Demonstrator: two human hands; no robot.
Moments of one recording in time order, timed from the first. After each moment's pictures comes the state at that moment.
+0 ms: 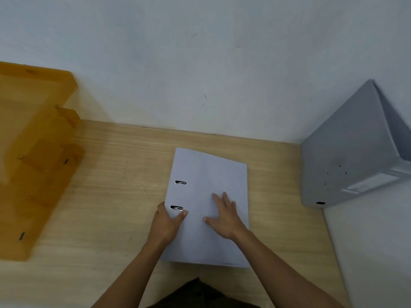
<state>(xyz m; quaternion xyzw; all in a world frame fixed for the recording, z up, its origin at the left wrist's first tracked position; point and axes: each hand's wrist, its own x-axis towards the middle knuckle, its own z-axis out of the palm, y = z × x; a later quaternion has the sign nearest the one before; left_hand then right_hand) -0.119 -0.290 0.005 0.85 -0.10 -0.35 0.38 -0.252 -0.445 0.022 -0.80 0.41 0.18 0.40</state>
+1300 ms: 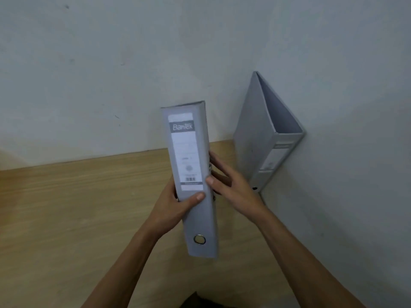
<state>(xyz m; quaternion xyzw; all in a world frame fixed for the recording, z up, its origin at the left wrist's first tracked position) -0.242 -0.444 0.147 0.62 -0.36 -0.44 0.54 -0.397 -0.559 0.167 -0.68 0.32 -0.21 0.63</state>
